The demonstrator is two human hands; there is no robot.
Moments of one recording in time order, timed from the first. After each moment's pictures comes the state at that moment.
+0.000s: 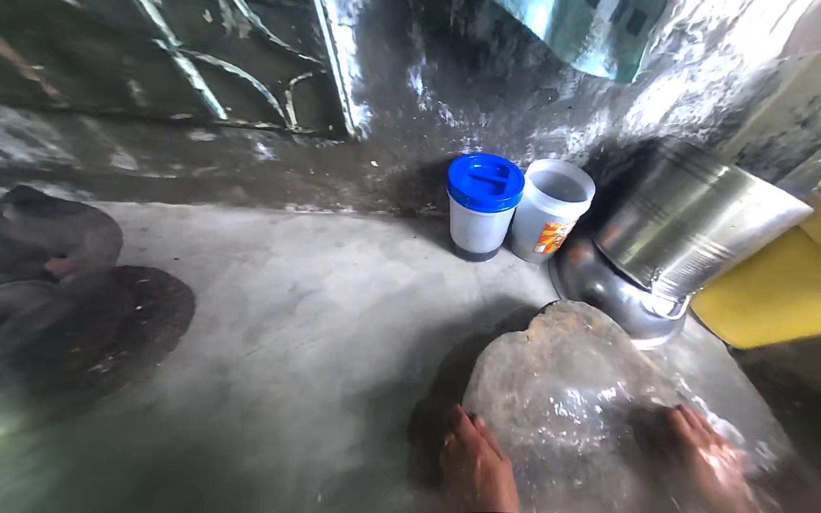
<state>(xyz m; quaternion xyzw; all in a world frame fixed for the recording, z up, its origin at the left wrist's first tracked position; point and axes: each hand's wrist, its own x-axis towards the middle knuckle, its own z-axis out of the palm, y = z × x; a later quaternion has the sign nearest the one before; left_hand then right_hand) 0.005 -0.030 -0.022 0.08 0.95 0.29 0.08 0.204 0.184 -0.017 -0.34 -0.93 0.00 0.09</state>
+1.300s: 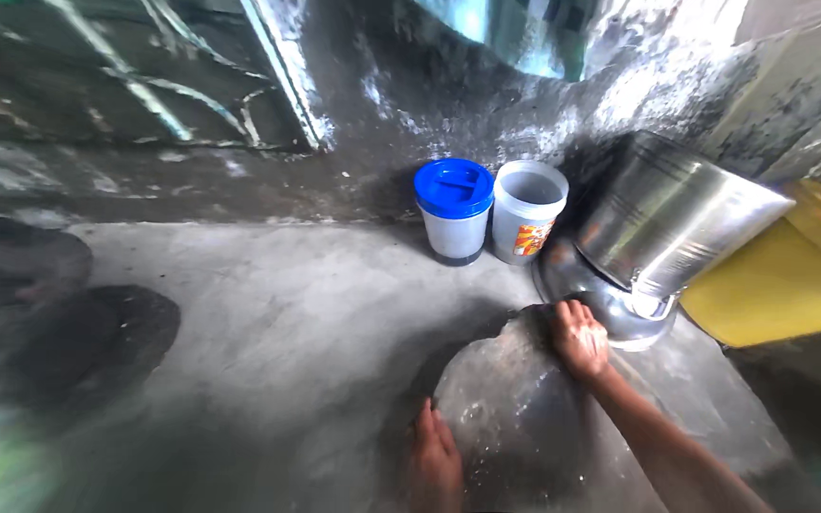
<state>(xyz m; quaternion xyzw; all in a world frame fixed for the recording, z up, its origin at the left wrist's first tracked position) -0.013 -0.034 -0.033 0.15 0.92 0.37 0.00 0.014 0.238 -0.027 -0.31 -0.93 0.00 0.19</state>
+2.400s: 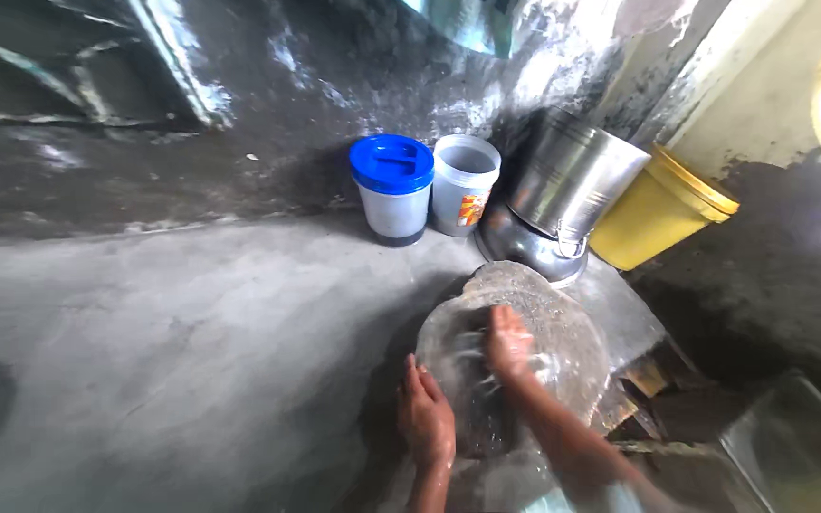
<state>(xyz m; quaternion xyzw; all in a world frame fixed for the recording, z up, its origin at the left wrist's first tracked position) -0.026 -0.040 -0.039 0.17 0.89 0.42 0.11 0.024 0.087 -0.004 -0.53 -0.84 0.11 0.07</state>
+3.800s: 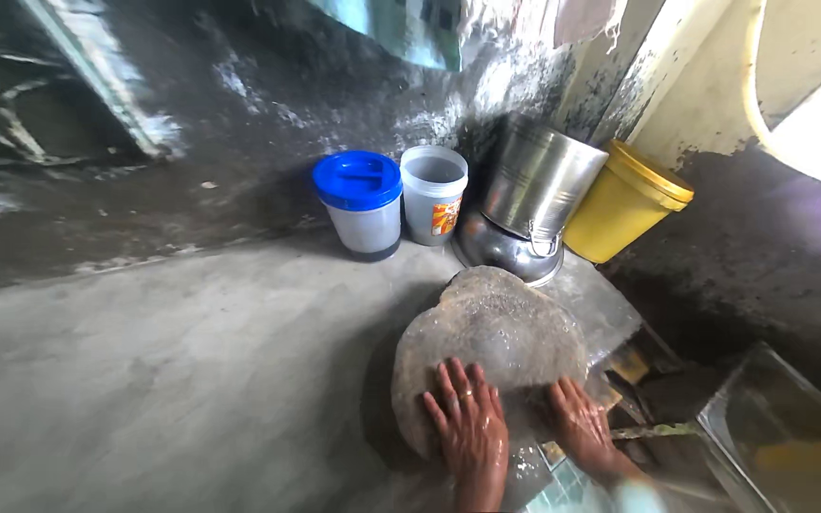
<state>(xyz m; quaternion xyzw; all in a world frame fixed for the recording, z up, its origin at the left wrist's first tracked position) 0.049 -0.028 -0.040 0.46 0.87 0.18 -0.06 0.202 0.058 -0.022 -0.43 -0.89 -0.07 0.15</state>
